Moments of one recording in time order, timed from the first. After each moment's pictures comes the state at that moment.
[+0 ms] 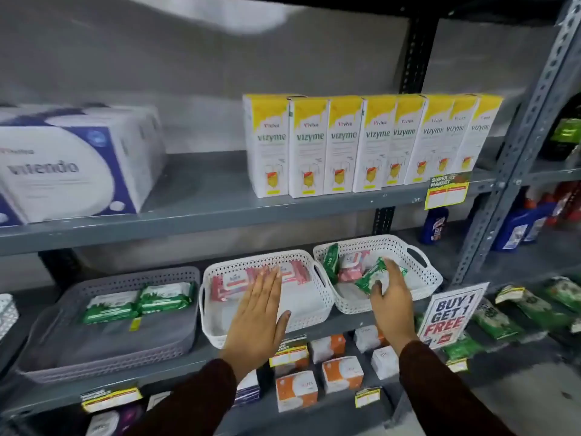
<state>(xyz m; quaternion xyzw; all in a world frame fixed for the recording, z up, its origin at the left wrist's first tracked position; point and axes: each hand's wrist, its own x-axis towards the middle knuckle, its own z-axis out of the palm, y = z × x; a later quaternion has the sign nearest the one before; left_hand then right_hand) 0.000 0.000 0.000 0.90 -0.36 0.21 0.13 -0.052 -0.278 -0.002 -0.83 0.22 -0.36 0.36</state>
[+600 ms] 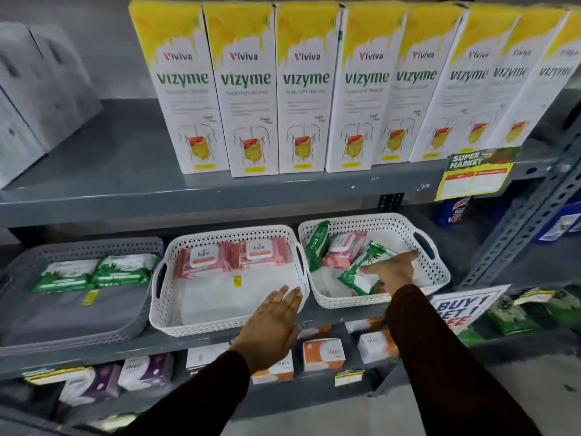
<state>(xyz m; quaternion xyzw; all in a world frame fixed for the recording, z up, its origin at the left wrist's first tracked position) 0.038 -0.123 -0.082 0.91 -0.40 0.05 0.07 0.070 -0.414 -0.021 -0.73 0.48 -0.06 0.48</state>
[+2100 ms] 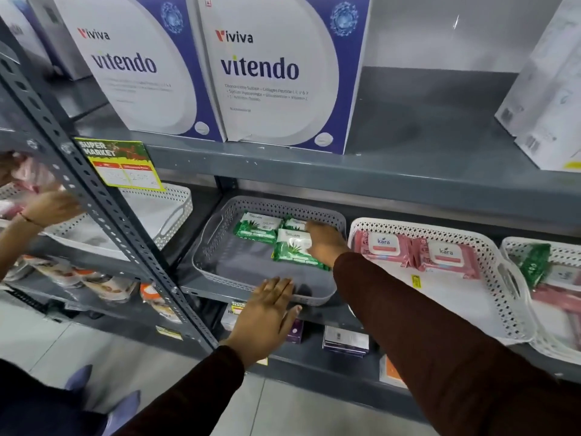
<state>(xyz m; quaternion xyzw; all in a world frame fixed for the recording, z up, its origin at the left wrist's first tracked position) 0.028 0.235 -0.080 0.97 -0.17 0.11 0.11 0.199 0.085 -0.031 -0.97 -0.16 0.07 0.18</state>
